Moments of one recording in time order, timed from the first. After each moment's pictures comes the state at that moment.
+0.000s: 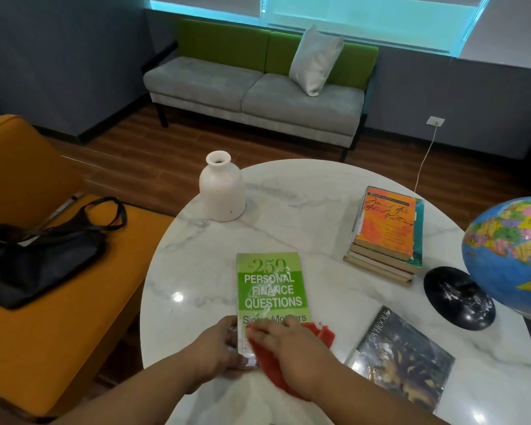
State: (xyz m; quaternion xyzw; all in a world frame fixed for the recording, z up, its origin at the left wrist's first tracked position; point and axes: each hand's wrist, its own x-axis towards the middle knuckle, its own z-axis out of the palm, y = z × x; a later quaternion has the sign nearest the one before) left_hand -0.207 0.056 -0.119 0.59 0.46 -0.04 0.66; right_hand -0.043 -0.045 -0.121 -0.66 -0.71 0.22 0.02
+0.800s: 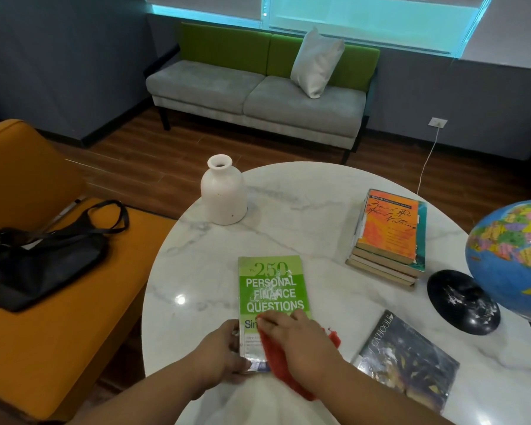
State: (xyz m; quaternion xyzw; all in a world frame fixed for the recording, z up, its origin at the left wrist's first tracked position) left_hand -0.201 0.053 -0.123 0.59 0.49 -0.03 0.64; right_hand -0.034 -0.036 -0.119 -0.71 -0.67 0.20 0.01
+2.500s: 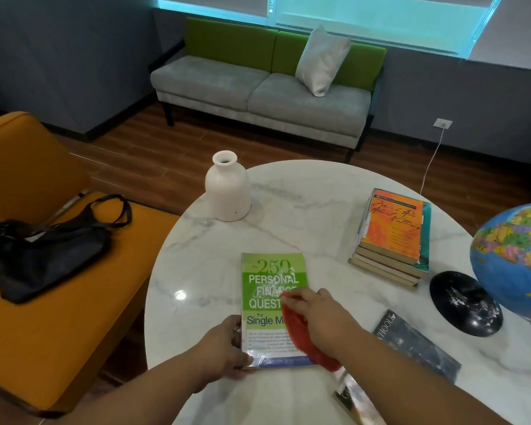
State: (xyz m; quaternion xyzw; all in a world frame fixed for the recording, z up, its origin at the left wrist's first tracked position) left_hand -0.199 0.055 -0.120 0.58 0.48 -0.05 0.65; right_hand 0.014 -0.024 -0.121 -0.76 -0.60 0.24 -0.01
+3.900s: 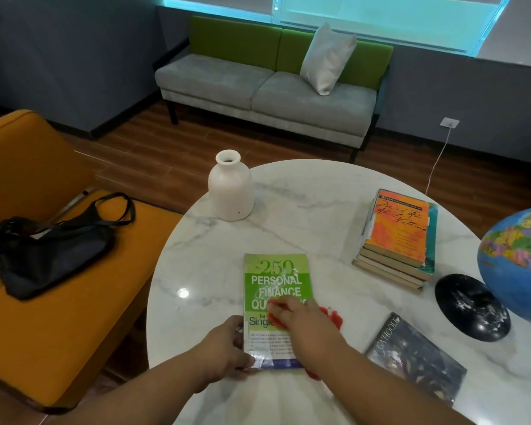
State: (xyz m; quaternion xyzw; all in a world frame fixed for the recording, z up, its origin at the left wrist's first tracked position) left_hand -0.198 0.055 -0.118 0.56 0.48 -0.04 0.67; right_hand -0.019 -0.020 -0.118 -0.74 -0.64 0.21 -0.01
